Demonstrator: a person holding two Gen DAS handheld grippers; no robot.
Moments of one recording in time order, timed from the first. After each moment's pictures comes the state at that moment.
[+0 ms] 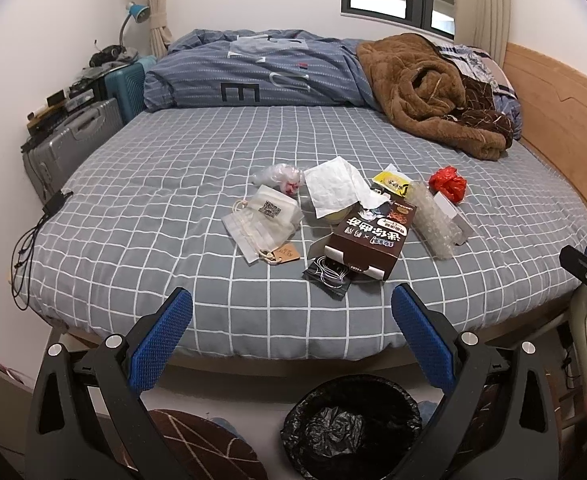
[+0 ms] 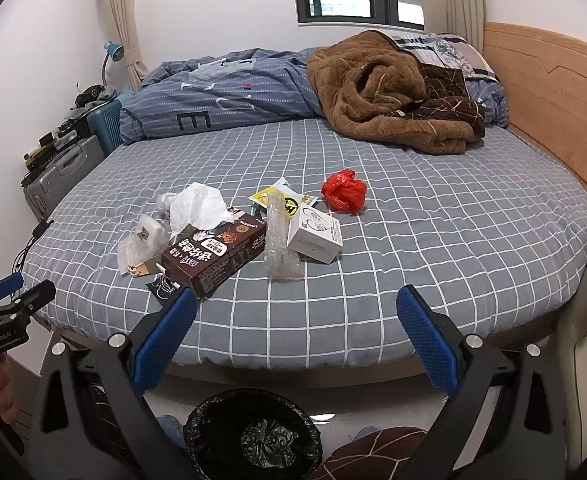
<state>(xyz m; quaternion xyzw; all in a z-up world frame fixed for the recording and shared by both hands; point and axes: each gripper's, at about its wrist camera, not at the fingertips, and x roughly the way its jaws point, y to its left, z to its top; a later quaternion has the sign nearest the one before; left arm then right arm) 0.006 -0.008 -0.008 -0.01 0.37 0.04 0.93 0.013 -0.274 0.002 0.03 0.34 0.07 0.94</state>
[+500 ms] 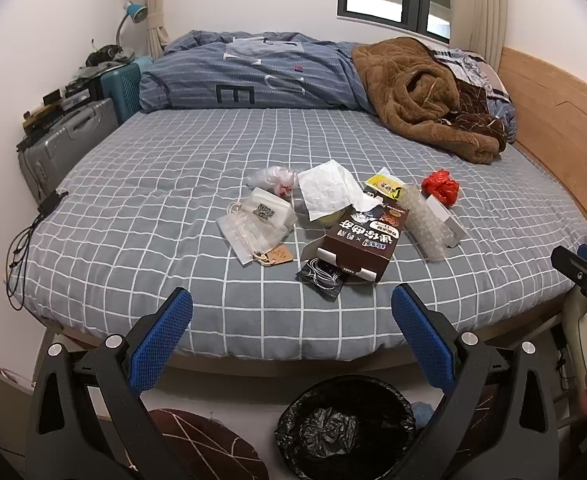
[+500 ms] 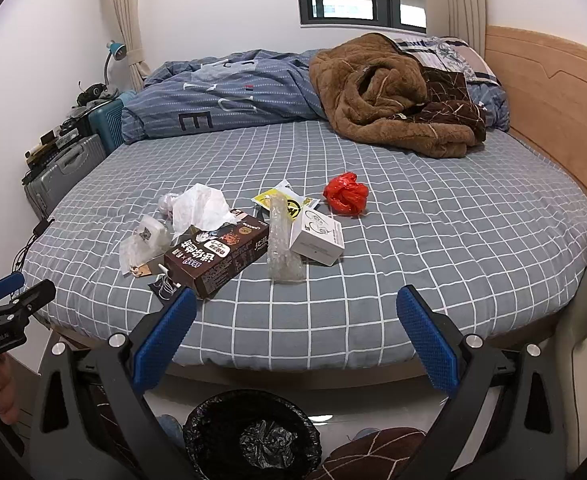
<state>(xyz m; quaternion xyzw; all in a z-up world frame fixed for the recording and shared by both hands) 0.002 -0.011 -0.008 -0.02 0.37 0.03 0.93 0.012 -0.271 0.009 0.02 0.34 0.07 0.94</state>
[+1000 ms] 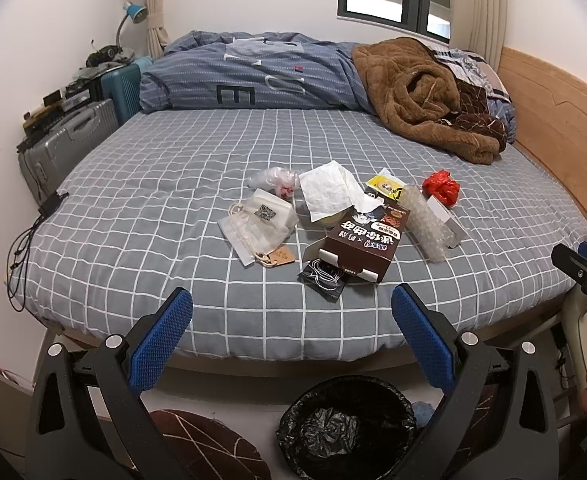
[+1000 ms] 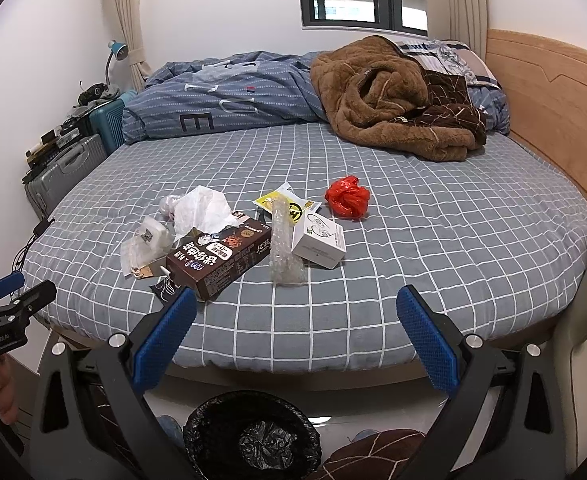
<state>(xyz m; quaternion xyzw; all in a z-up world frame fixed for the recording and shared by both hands) 0.002 -0.009 -0.006 -0.02 0.36 0.03 0.93 0.012 -0.270 0.012 0.02 0.34 0.07 0.94</state>
